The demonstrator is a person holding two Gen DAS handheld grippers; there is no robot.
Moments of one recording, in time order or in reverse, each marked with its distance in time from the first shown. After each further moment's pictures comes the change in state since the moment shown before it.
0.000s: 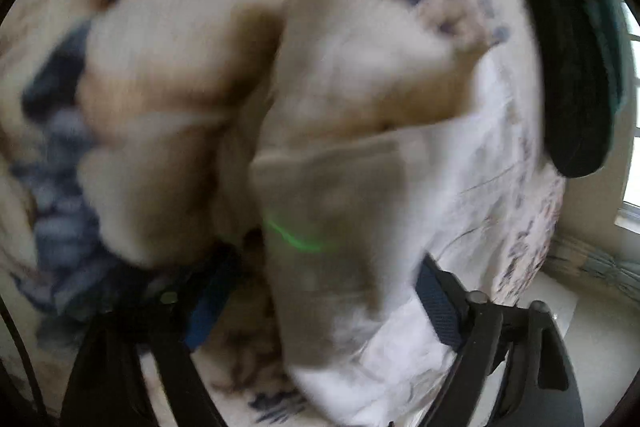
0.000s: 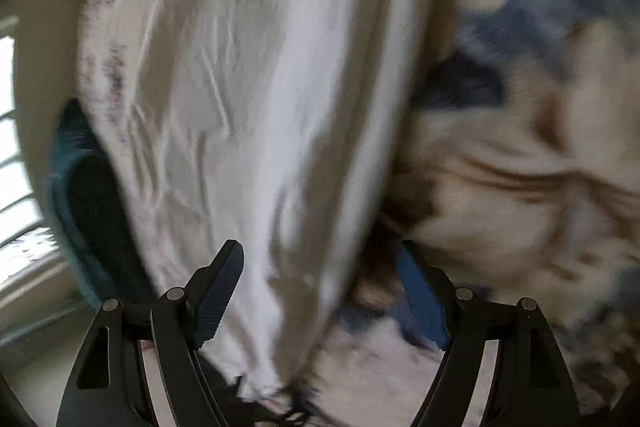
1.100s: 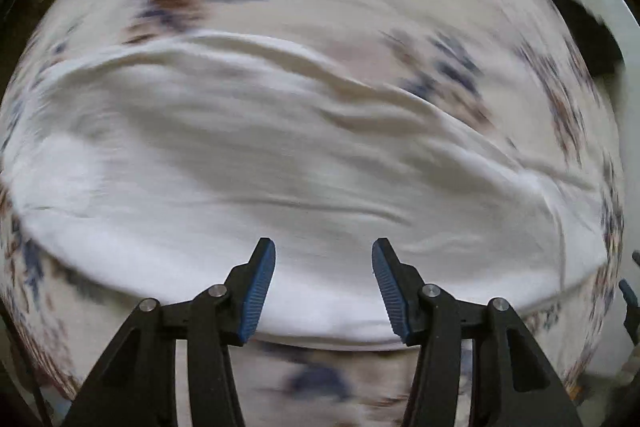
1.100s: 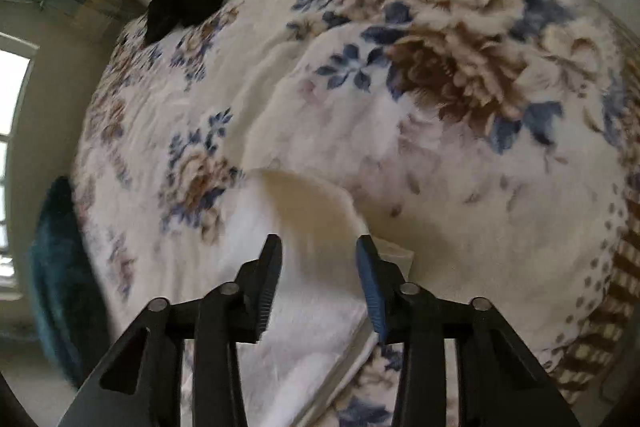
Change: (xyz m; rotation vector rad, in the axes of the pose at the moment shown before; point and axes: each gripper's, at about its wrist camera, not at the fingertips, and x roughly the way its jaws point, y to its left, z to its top) left arm 0.117 -0.209 -0.358 1.098 0.085 0.451; right arm -0.247 0.053 0.275 -0.230 -0.353 -0.242
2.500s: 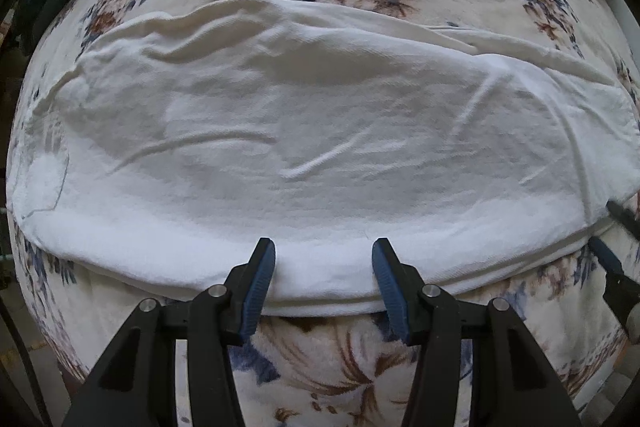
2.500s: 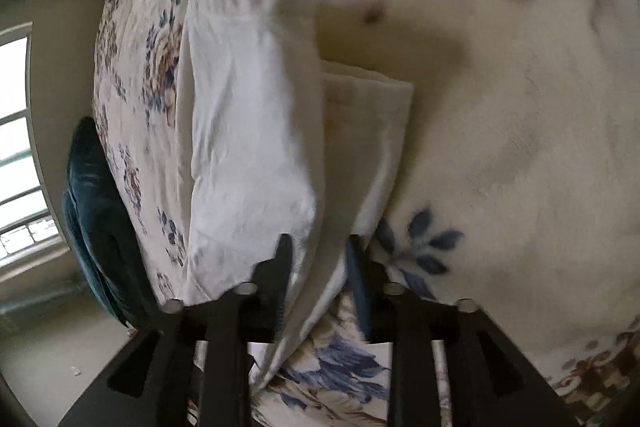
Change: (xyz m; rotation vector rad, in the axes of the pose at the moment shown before) left arm 0.042 -0.081 -0.039 0.170 0.066 0.158; right arm 0.100 -0.074 -0.050 0.089 0.359 0.220
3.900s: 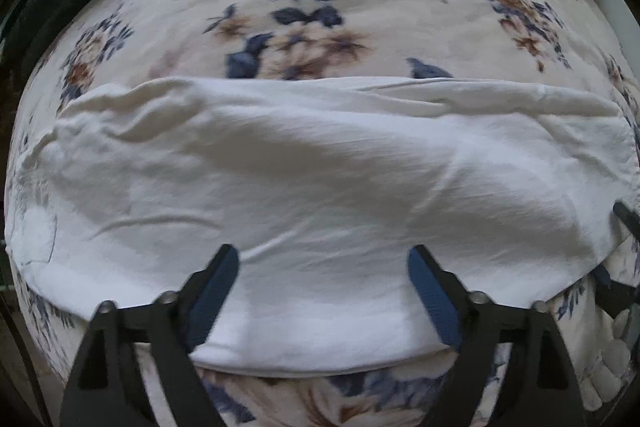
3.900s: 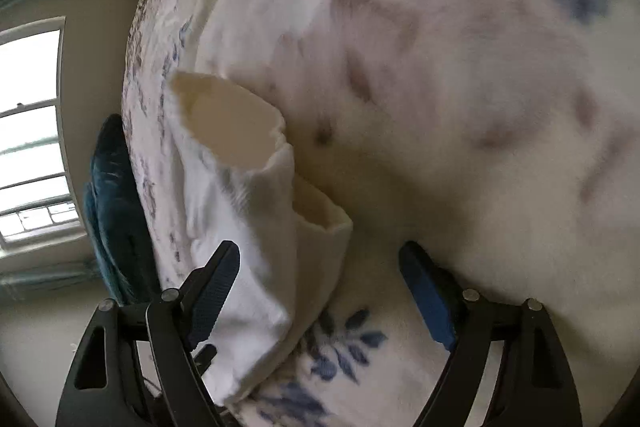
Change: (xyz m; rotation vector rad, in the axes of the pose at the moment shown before) left arm 0.006 -0.037 0.052 0.061 -0.078 -0.025; right arm 0.006 -0.030 0.055 -0.113 -0.060 0.122
